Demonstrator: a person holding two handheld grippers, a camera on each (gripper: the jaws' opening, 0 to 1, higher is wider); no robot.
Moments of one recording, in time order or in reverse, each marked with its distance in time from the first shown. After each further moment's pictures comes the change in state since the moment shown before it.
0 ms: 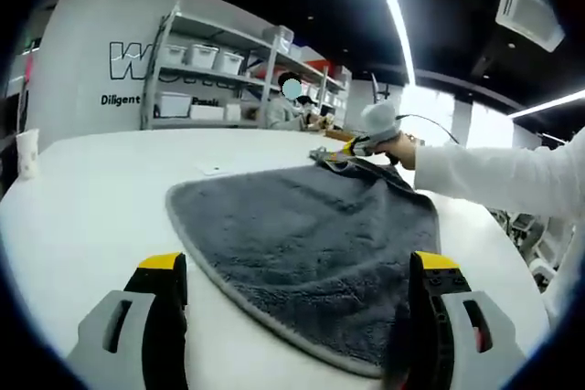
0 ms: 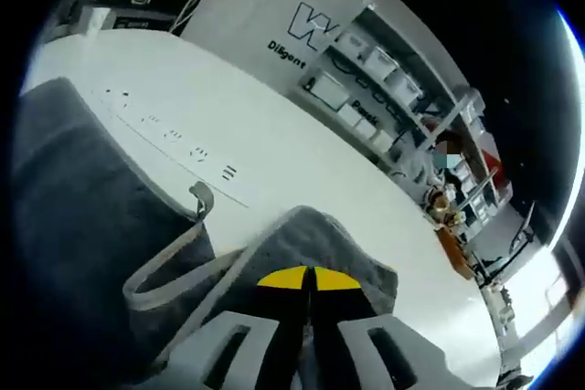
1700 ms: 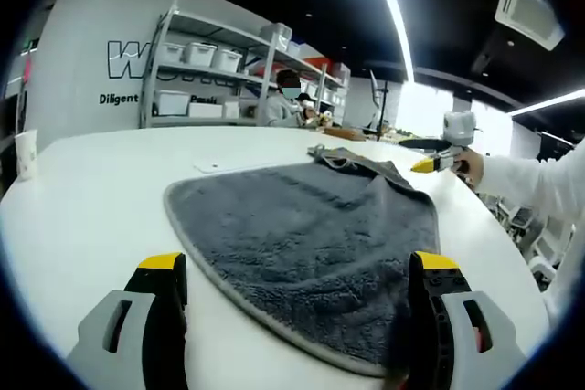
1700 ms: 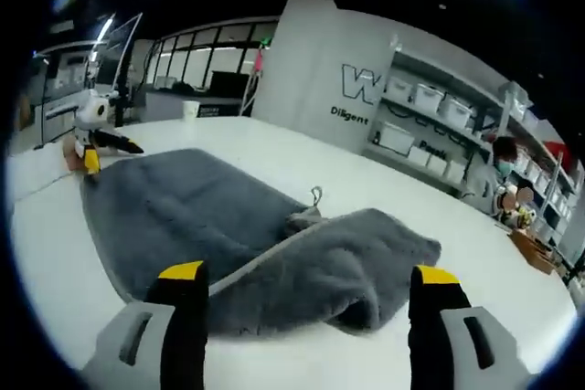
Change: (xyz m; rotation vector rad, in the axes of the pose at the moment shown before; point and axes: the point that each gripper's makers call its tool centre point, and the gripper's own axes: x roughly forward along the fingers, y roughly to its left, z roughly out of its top) left arm 0.001 -0.003 -0.003 0.003 0.014 -0.004; right arm -0.168 0.020 -0.053 0.177 -0.319 0.461
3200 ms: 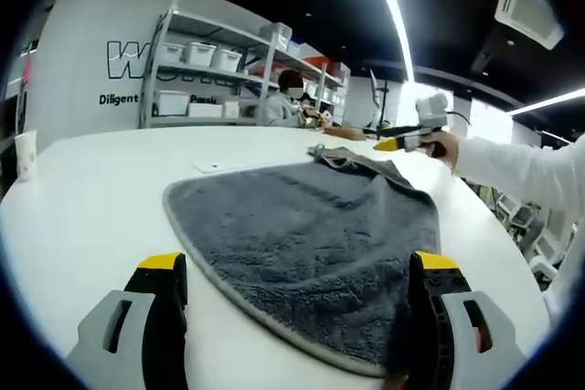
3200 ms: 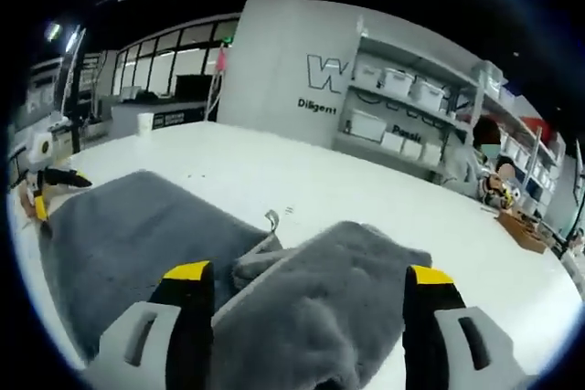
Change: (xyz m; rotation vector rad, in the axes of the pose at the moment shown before) left arm 0.000 0.001 0.000 0.004 0.004 0.002; right arm 0.084 -0.049 0.034 0.105 0.037 -0.148
